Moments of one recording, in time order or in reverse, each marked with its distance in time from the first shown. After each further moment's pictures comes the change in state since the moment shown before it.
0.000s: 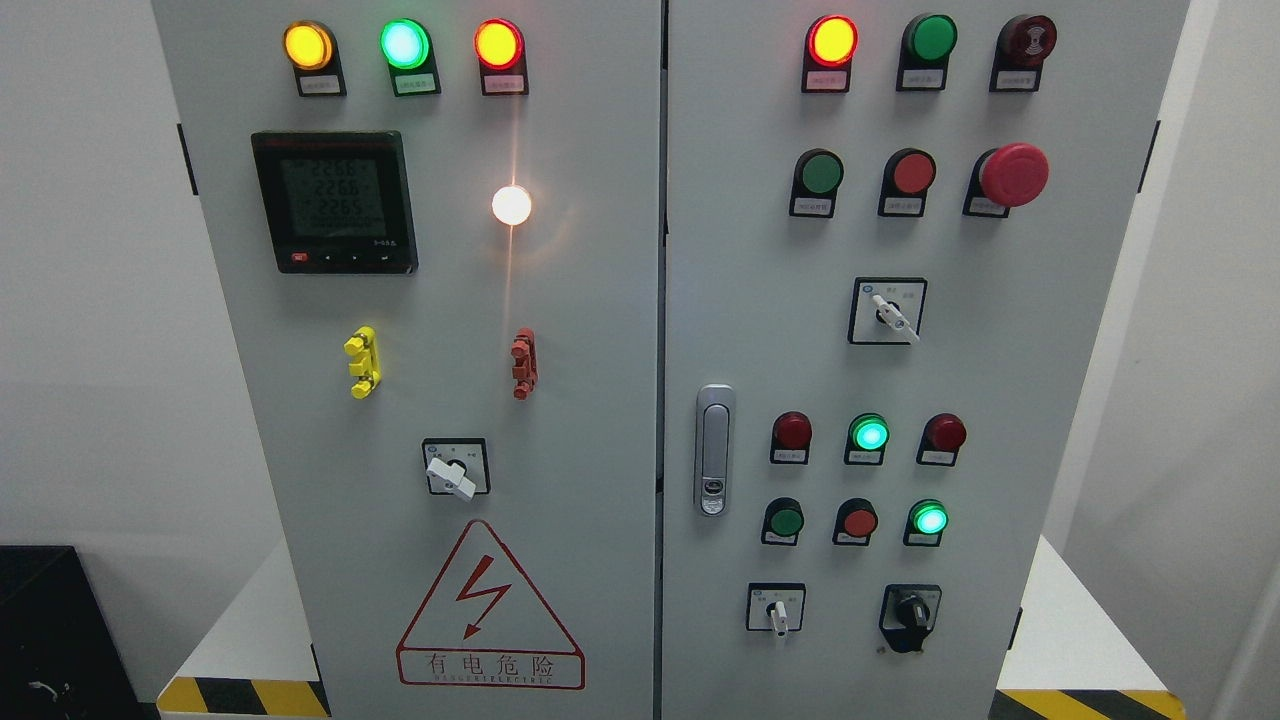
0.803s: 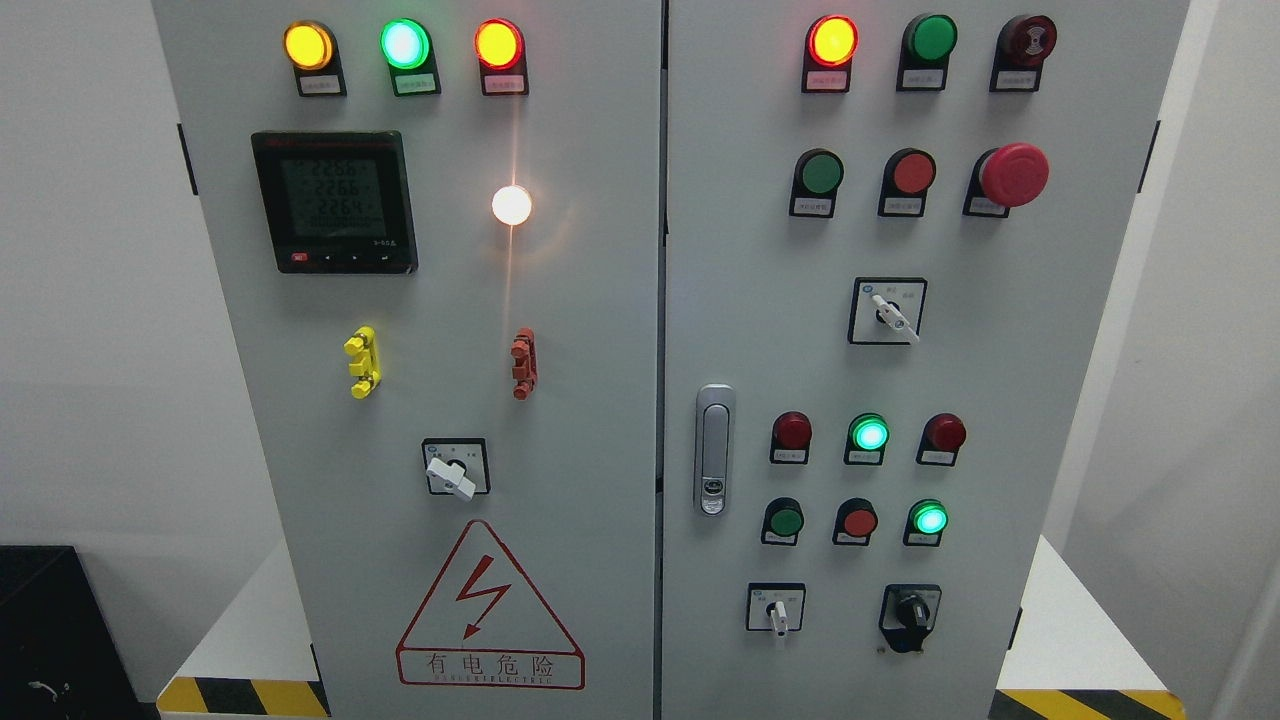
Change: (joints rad) left arm 0.000 0.000 0.000 0.000 0.000 0.000 0.000; right arm 0.061 0.003 -0.115 -0.407 0.284 -0.019 -0.061
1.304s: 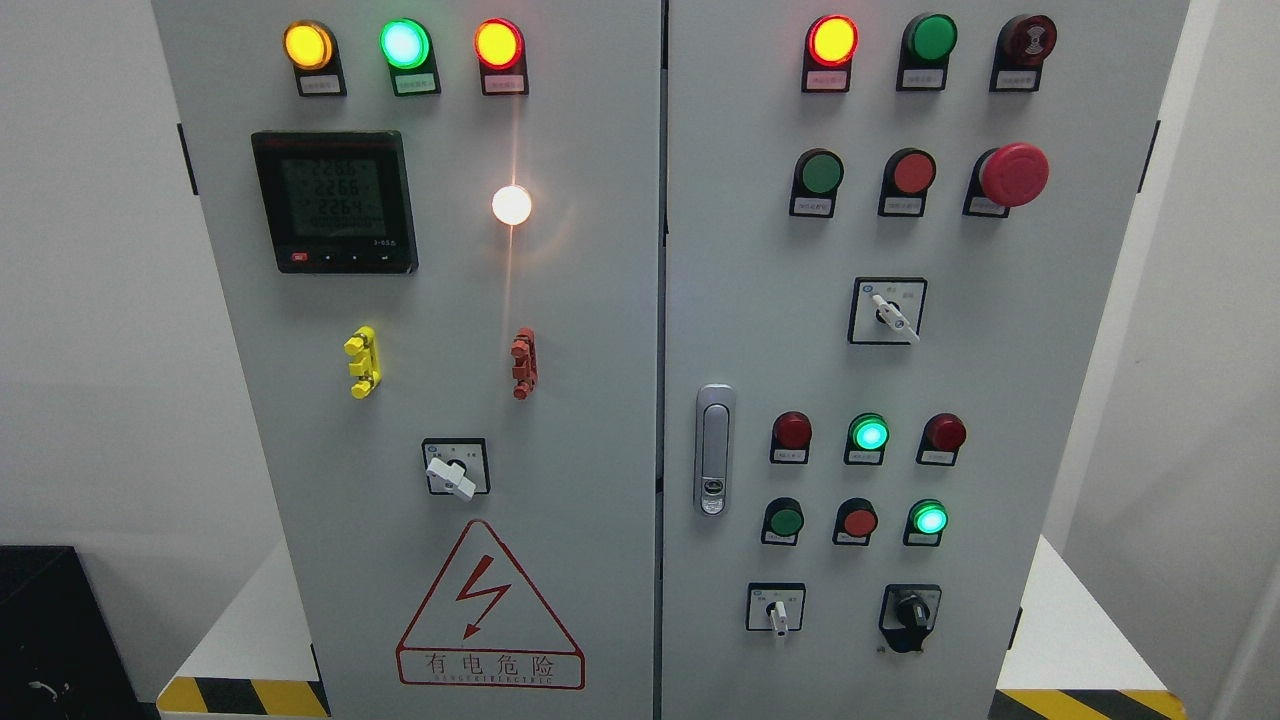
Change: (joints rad) left arm 0.000 0.000 0.000 0.000 0.000 0.000 0.000; right arm 0.029 0.002 -0.037 -0.264 0.238 -0.050 -0.110
